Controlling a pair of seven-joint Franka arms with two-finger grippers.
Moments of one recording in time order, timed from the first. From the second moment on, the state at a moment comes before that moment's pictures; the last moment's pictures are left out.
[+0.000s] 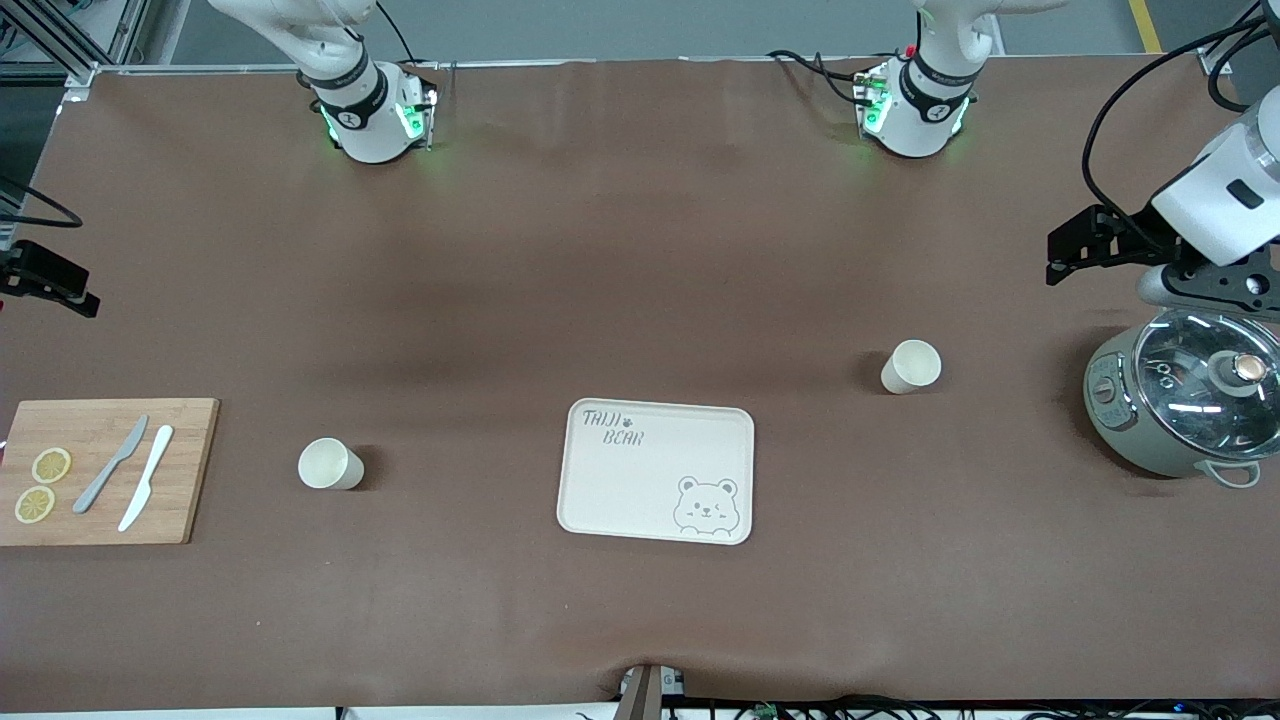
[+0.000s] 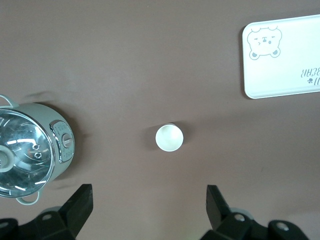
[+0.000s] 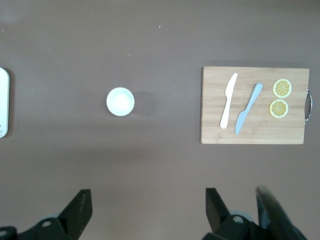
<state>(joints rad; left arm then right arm) 0.01 0.13 -0.16 -1.36 0.01 1.48 0.05 -0.11 0.12 0.03 -1.39 -0.02 1.55 -0.12</state>
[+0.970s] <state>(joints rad) 0.01 0.13 -0.15 -1.36 0.01 1.48 0.08 -0.11 0.12 0.03 -1.39 -0.02 1.55 -0.12</state>
